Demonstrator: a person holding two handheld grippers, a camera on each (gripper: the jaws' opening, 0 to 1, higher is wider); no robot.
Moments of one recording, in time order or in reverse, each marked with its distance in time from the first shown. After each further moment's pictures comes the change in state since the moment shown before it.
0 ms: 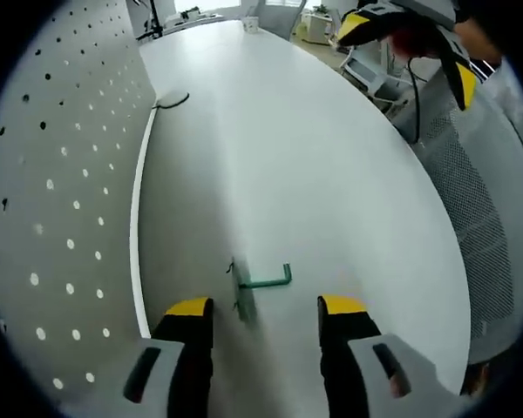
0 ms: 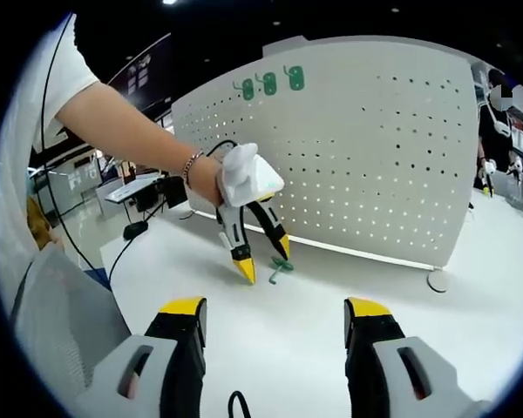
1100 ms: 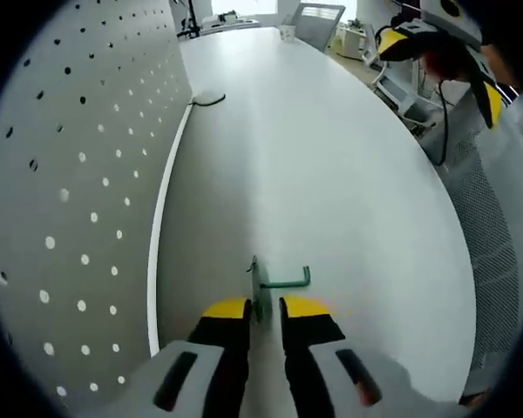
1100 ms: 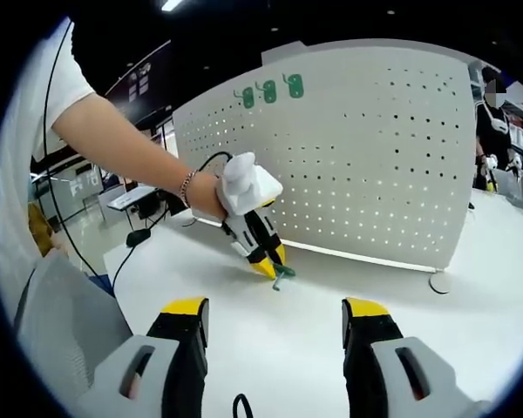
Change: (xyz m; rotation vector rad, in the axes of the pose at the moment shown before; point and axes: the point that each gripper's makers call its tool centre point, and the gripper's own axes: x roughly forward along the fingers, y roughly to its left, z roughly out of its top) left arm 0.000 0.009 0.000 -0.137 -0.052 0.097; right arm -0.003 0.002 0.006 0.012 -0.035 0.013
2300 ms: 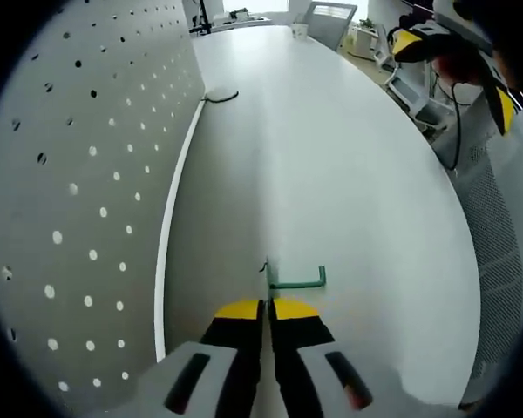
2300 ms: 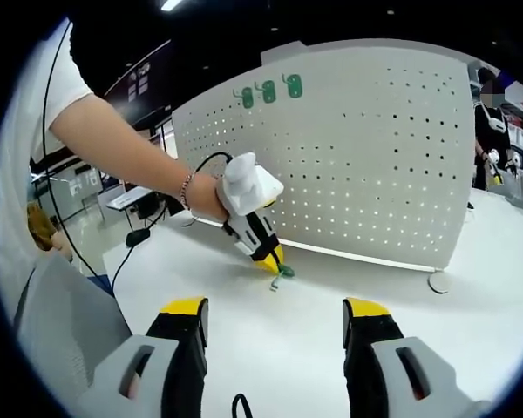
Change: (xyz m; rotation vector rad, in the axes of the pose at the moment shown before) left arm 0.000 0.007 0.001 -0.025 0.008 0.045; right arm -0.001 -0.001 -0.001 -0.003 0.003 -0.003
